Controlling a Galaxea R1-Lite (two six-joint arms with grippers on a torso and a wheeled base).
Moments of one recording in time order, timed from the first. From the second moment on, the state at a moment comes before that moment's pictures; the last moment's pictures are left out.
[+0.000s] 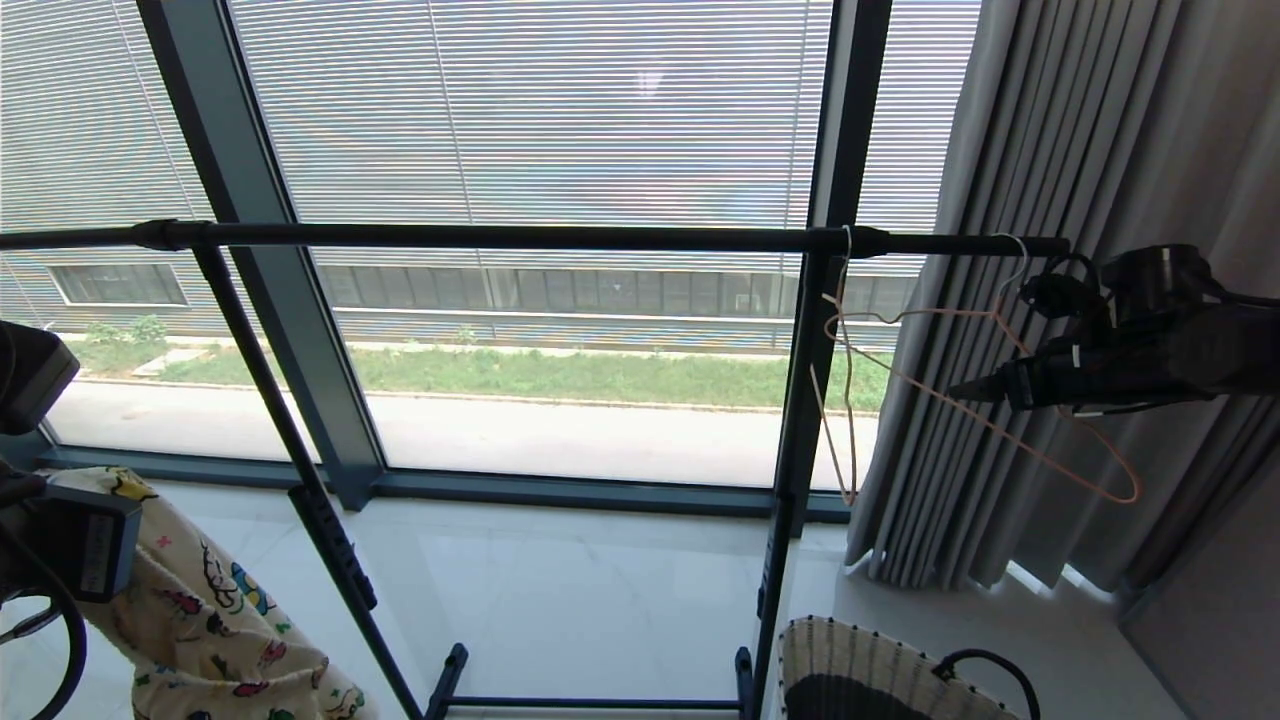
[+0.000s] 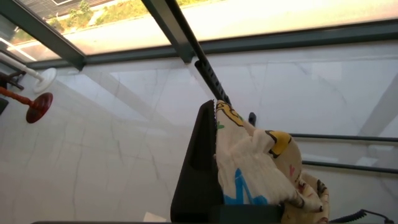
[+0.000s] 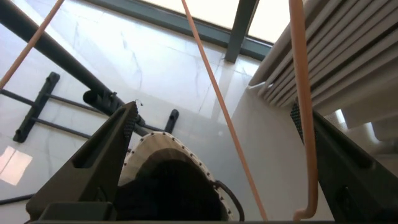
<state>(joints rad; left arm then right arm) -0.07 1.05 -0.64 0.01 0.35 0.32 -0.01 2.02 -1.45 0.03 0.33 -0.15</state>
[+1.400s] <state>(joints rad) -0.07 1.03 -0.64 0.01 0.35 0.32 0.00 2.03 -1.41 0.00 0.17 -0.11</state>
